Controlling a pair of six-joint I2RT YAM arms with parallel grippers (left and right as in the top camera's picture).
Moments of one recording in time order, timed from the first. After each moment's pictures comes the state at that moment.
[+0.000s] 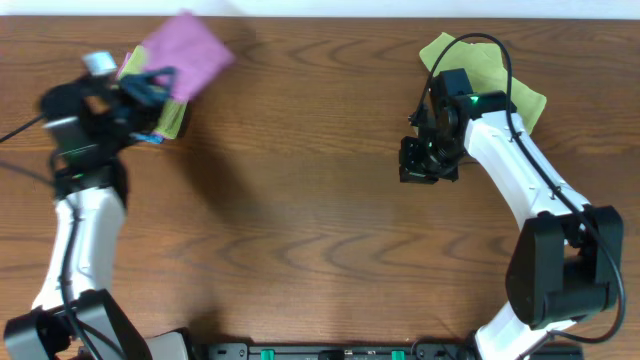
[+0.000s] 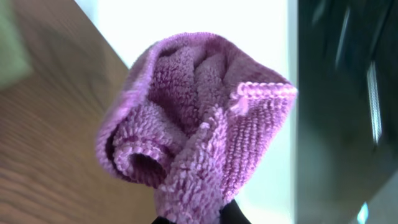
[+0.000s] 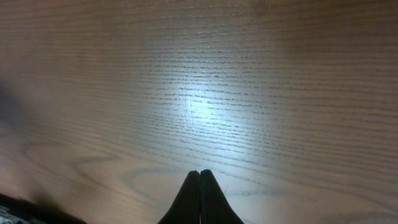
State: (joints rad) left arm 0.35 1.47 0.92 0.30 0.76 -1.16; right arm 0.18 1.83 1.38 -1.08 -0.33 0.27
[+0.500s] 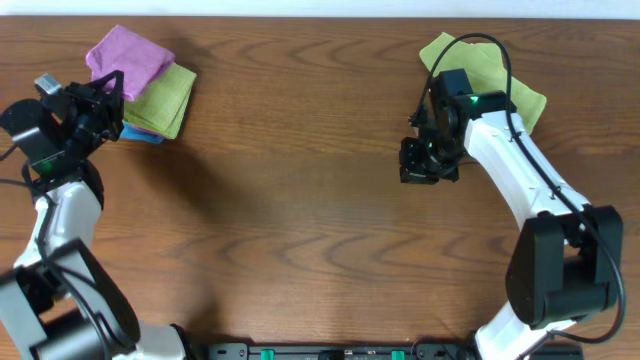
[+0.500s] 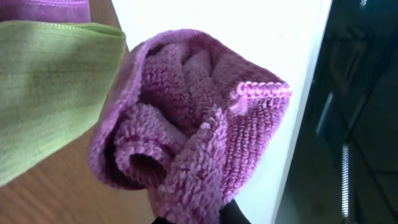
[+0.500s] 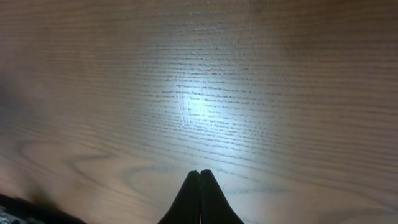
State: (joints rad) left arm 0.48 1.67 0.92 0.51 0.75 -1.36; right arm 0.18 1.83 1.38 -1.09 -0.32 0.26
